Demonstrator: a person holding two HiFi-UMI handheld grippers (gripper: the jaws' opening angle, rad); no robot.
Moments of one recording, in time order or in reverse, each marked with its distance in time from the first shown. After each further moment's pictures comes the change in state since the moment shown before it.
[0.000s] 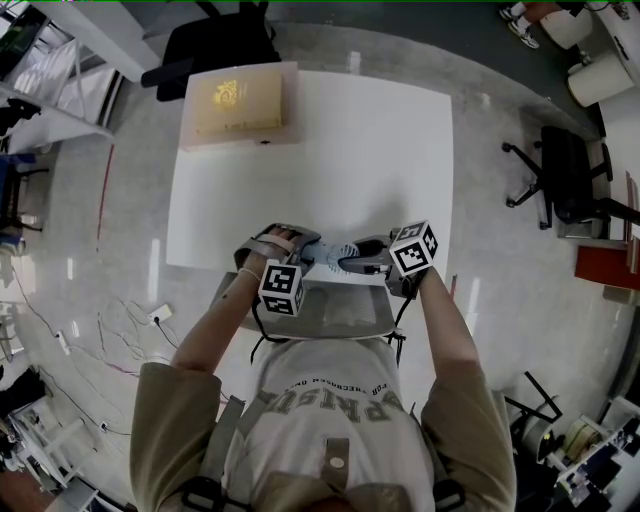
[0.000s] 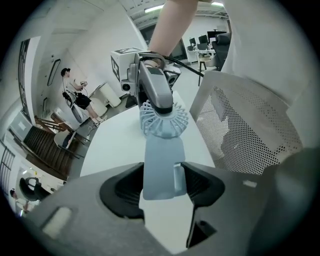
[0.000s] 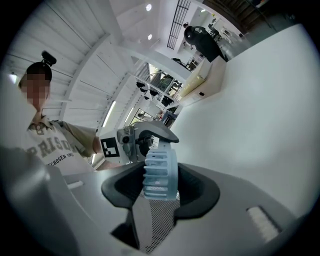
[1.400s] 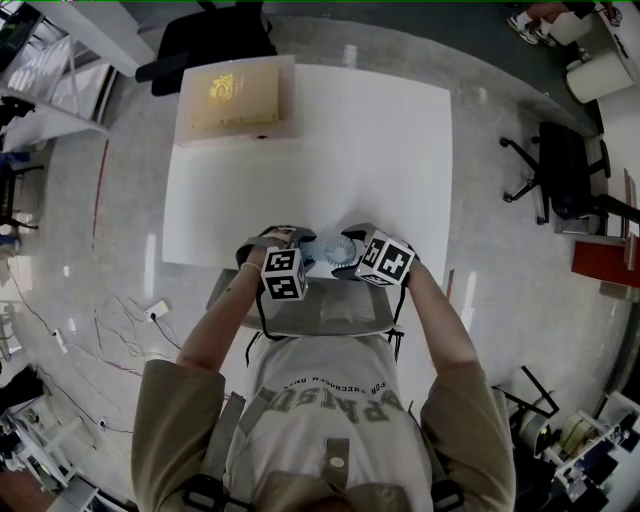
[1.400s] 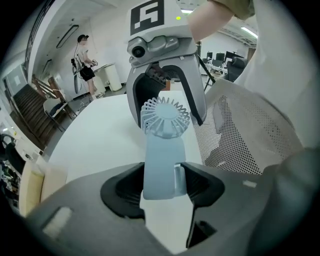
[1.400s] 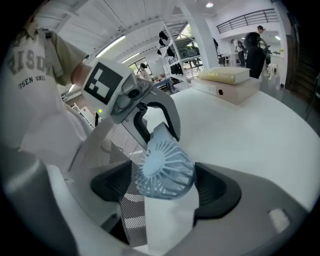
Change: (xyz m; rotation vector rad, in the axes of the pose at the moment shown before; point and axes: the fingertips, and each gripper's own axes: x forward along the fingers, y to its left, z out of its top) left arm 0.030 -0.020 -0.017 -0.260 0.005 -0.164; right arm 0.025 -0.029 -0.033 -0.527 0.438 -0.358
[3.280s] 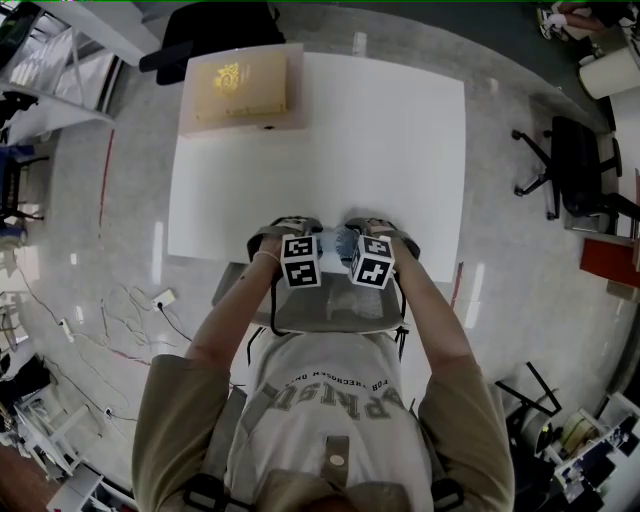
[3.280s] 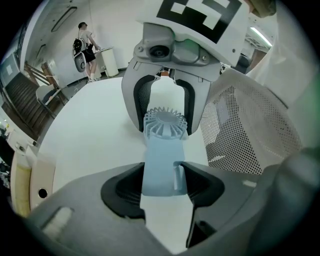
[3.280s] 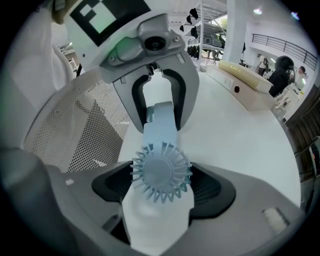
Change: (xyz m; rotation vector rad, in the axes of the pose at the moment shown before) left arm 0.025 -0.005 -0.020 -0.050 0.131 -0.103; right arm 0.050 -0.023 -0.036 -0.277 0.265 -0.154
